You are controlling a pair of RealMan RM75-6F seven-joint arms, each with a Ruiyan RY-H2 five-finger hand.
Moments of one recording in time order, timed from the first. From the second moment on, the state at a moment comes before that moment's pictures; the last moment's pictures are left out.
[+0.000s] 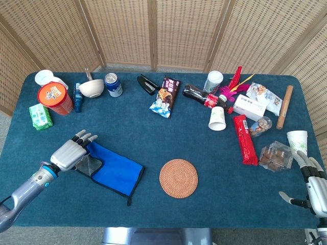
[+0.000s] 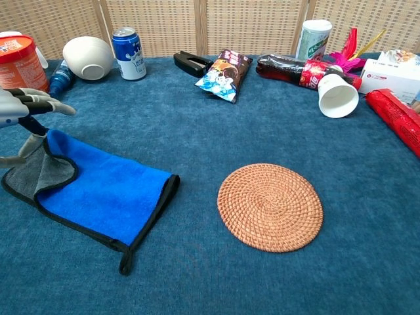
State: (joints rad) left arm -0.62 -1.23 0.11 -1.37 1.58 0.97 0.16; right arm 0.02 -0.94 0.03 -1.79 -1.49 1.45 0.23
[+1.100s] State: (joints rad) left arm -0.64 -1.27 0.09 -1.36 1.65 0.99 0.12; right arm 0.02 -0.93 0.03 -1.79 -1.49 1.45 0.24
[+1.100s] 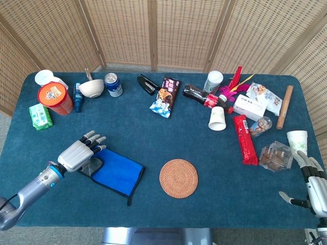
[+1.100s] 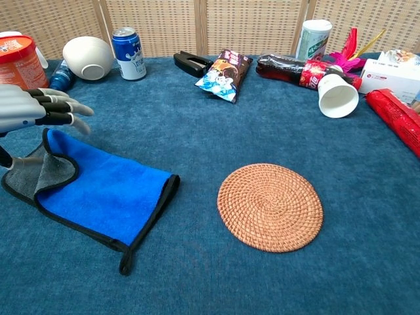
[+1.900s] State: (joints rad) left arm -0.66 -1.34 0.07 -1.35 1.62 0.94 0.21; right arm 0.02 -0.93 0.03 -1.79 -1.49 1.45 0.25
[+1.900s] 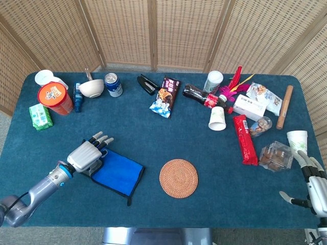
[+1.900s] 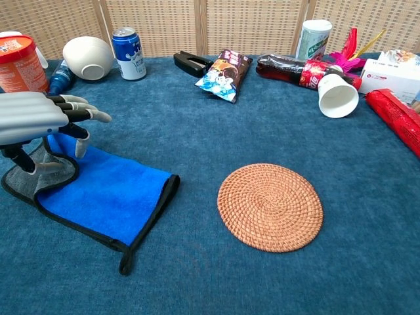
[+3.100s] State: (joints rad) left arm -0.63 -1.27 0.10 -1.36 1.61 0.98 0.21; right arm 0.02 -0.94 0.03 -1.79 -1.49 1.44 0.24
